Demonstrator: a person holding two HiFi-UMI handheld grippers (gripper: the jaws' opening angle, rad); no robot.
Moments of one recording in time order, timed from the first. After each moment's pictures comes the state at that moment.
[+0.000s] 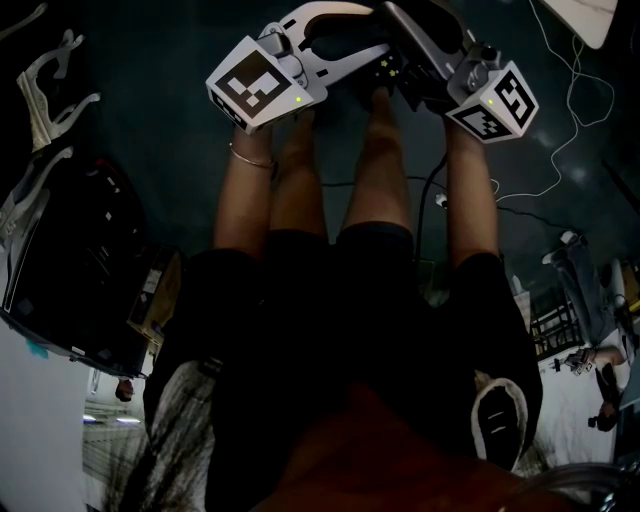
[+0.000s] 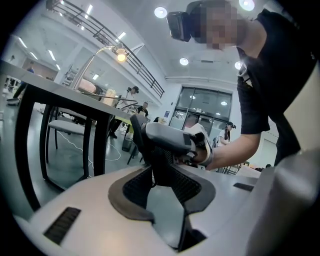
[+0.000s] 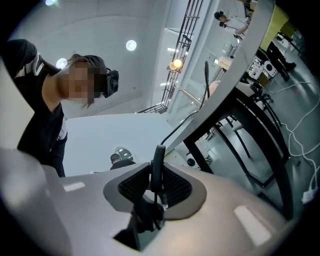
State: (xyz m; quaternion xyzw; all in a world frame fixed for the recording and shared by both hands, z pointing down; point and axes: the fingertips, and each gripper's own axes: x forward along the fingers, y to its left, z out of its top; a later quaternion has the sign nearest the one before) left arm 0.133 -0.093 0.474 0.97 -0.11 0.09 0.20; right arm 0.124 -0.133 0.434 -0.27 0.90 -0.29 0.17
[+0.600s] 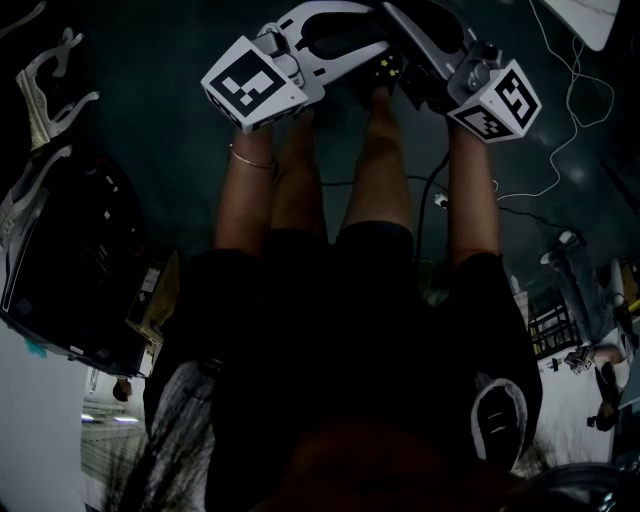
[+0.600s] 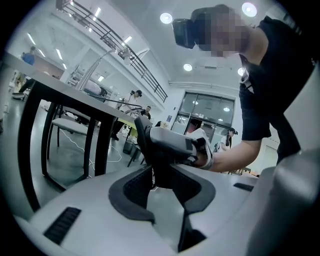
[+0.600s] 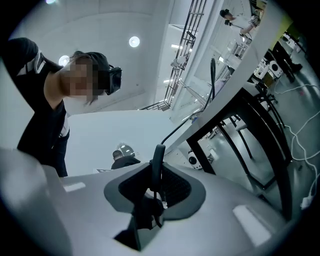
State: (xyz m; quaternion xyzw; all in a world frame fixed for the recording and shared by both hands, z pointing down) left arm 0.130 -0.095 0.467 0.97 -0.12 0.06 0.22; right arm 0.119 -0.130 0.432 -0.25 0.91 -0.28 0.15
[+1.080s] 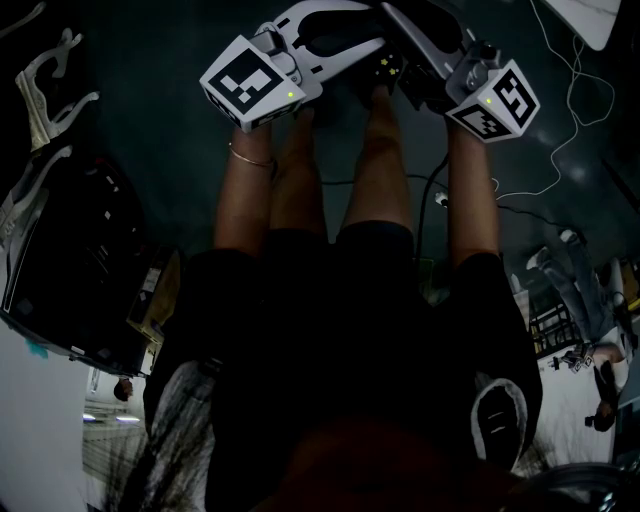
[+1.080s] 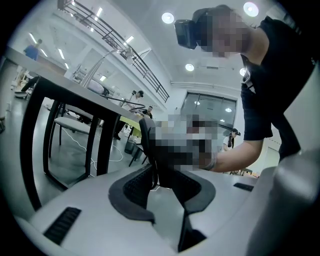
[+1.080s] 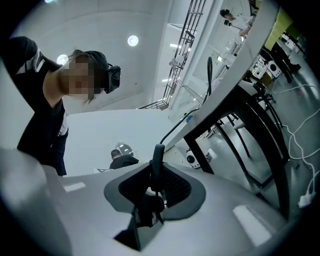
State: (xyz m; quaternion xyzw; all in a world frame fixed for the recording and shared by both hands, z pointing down) left arm 0.125 -0.099 0.477 0.96 -0.13 0.07 0.23; right arm 0.120 -0.129 0.439 -0.26 0.91 -0.29 0.14
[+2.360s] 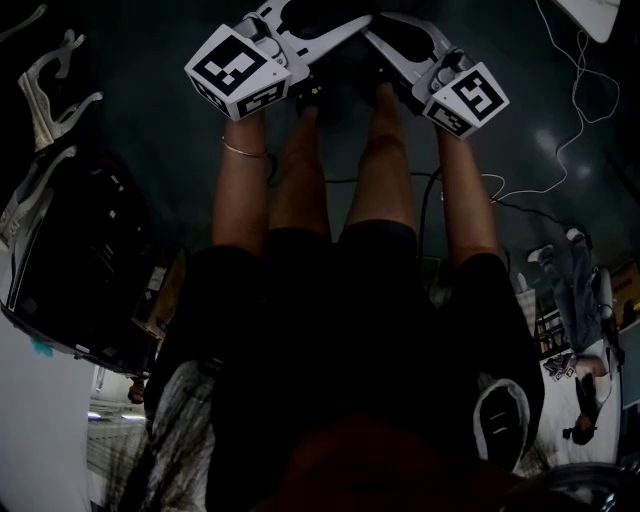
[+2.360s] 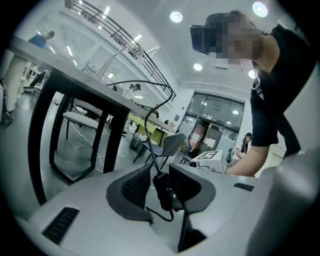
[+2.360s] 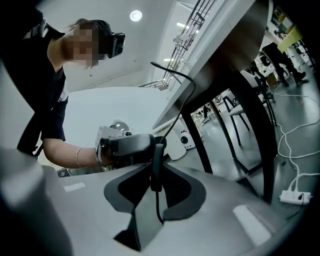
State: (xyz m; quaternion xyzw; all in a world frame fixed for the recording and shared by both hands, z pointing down) left arm 0.110 -0.119 0.485 0.95 -0.16 0.07 0.26; right arm 0.101 -0.087 0.518 -0.26 0.92 -0.29 0.02
